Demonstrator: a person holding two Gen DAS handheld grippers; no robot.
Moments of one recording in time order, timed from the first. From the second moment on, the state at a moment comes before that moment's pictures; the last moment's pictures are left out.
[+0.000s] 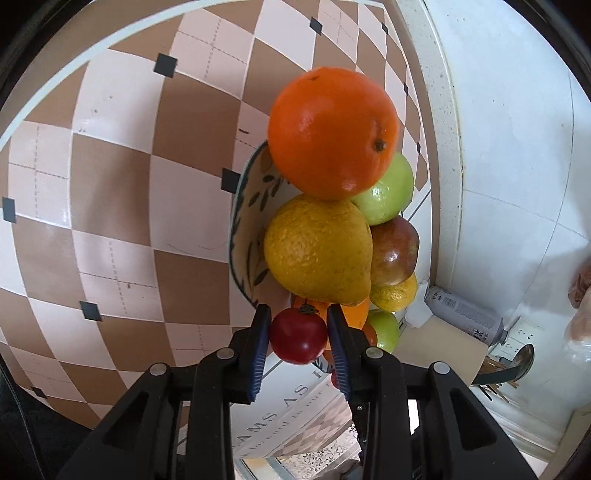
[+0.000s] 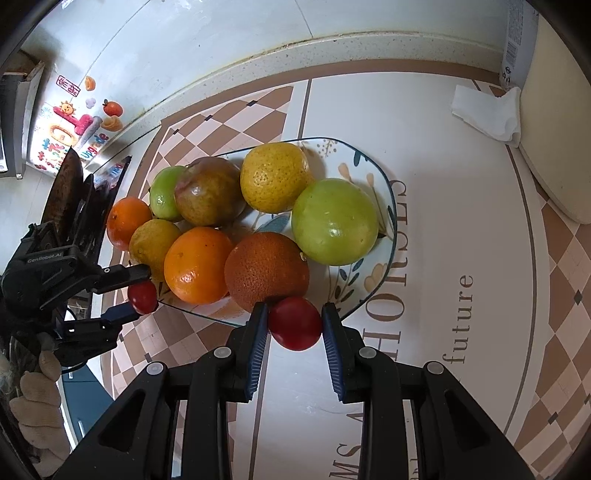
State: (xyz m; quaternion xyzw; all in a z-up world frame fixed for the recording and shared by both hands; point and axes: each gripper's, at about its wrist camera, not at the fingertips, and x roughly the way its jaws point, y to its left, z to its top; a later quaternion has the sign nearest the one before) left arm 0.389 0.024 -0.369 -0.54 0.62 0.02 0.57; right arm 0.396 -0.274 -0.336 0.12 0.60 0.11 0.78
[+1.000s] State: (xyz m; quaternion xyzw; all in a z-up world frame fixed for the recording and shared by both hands) left arm 0.378 -0.033 -0.295 -0.12 0.66 0.05 0.74; right arm 0.365 -0.284 -0.278 0.06 0.58 0.06 0.81
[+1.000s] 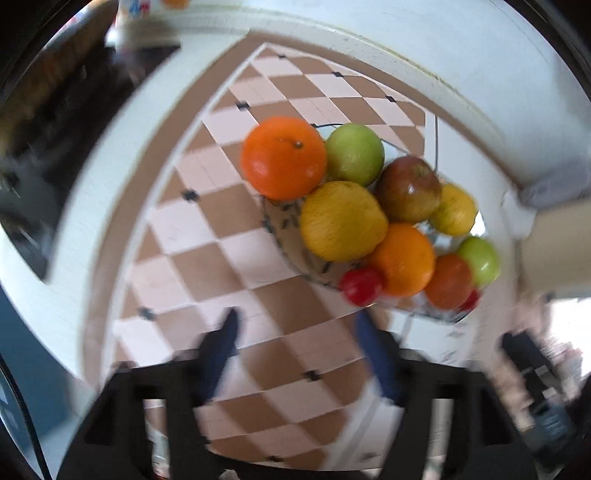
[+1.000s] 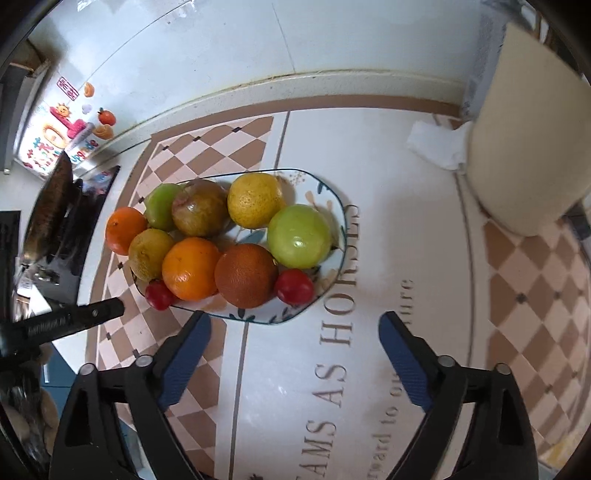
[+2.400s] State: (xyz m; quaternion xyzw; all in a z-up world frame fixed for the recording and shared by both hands) left arm 0.095 -0.008 -0.052 0.02 0.44 -0.05 0.90; right arm 0.000 -0.204 -0.010 0.06 0.38 -0.04 0.92
